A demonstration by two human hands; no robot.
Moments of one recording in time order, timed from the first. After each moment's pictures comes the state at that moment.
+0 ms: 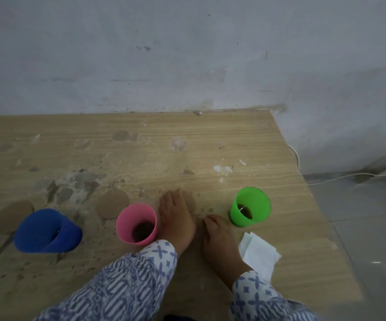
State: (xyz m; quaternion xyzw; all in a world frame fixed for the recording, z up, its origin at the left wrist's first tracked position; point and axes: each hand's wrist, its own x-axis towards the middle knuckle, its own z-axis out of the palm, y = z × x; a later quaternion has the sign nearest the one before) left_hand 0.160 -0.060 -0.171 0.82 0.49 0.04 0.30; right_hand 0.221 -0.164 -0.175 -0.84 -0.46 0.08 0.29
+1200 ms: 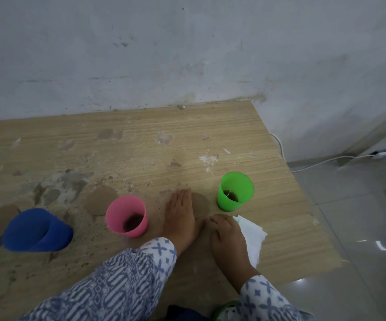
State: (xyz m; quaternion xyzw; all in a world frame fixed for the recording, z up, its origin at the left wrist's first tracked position) left_hand 0.159 -0.091 -0.167 0.88 0.35 0.00 0.30; right_hand 0.216 -0.212 -0.155 -0.86 -0.36 0.06 0.35
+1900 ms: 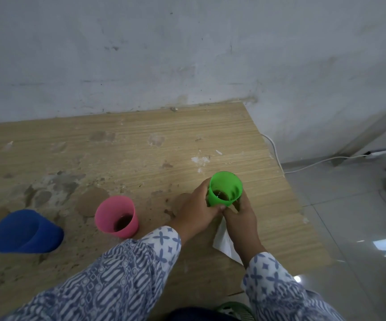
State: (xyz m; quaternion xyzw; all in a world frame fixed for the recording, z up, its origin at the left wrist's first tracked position) left_hand 0.202 -0.109 -0.127 0.81 0.28 0.07 0.52; right_hand 0.266 -0.217 -0.127 -0.79 -0.13 0.23 0.55
